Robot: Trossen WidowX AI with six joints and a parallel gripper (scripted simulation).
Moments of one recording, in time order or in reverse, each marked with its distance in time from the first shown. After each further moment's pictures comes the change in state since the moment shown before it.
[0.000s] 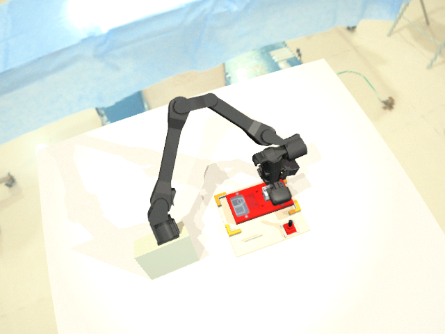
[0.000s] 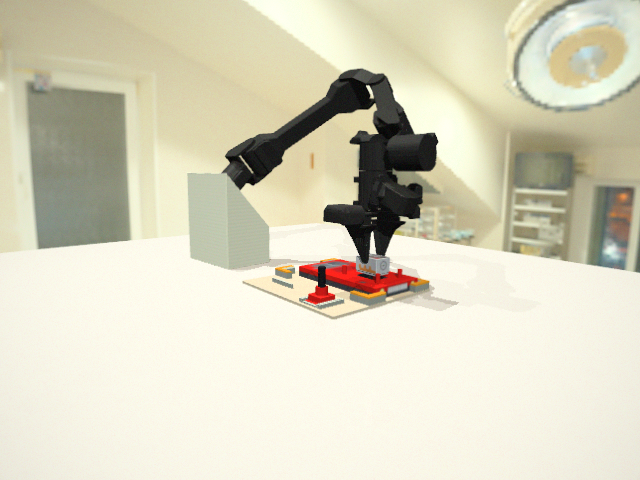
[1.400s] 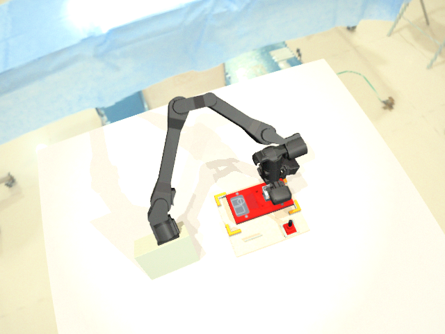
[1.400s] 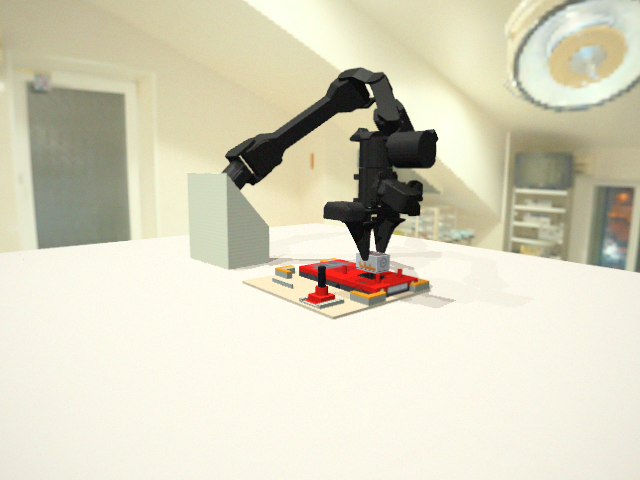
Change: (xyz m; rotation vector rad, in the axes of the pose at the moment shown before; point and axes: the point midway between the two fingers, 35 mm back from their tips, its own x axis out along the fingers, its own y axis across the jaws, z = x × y) arm -0.005 0.000 0.000 0.000 0.000 0.000
